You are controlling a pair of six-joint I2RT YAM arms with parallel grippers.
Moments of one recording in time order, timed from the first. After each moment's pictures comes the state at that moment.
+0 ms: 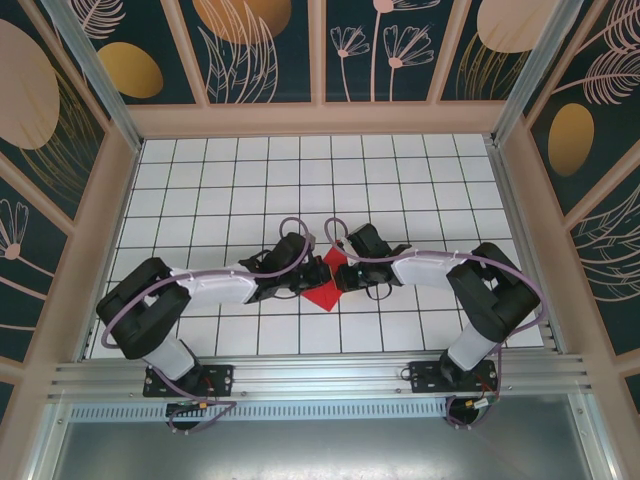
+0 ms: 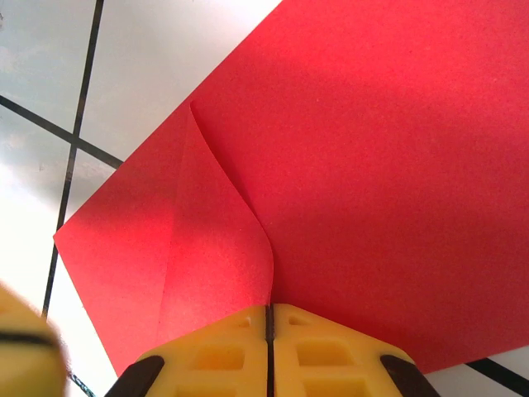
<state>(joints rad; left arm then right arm) -0.85 1.62 0.72 0.13 0.21 -1.07 0.71 1.64 0.74 -0.16 -0.30 0.43</state>
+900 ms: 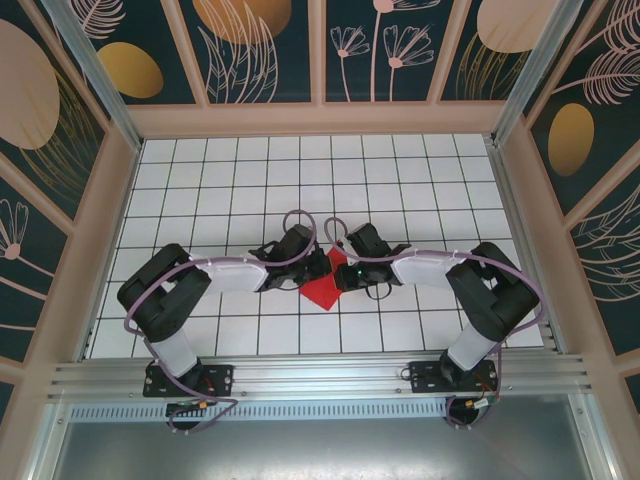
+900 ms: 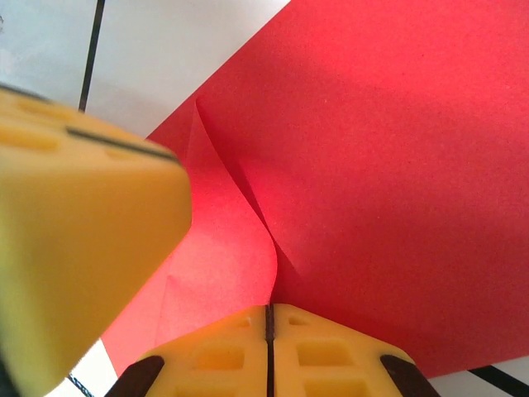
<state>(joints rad) -0.81 1.74 0.83 0.10 0.16 -1.01 0.71 1.64 0.74 -0.16 -0.31 0.43</state>
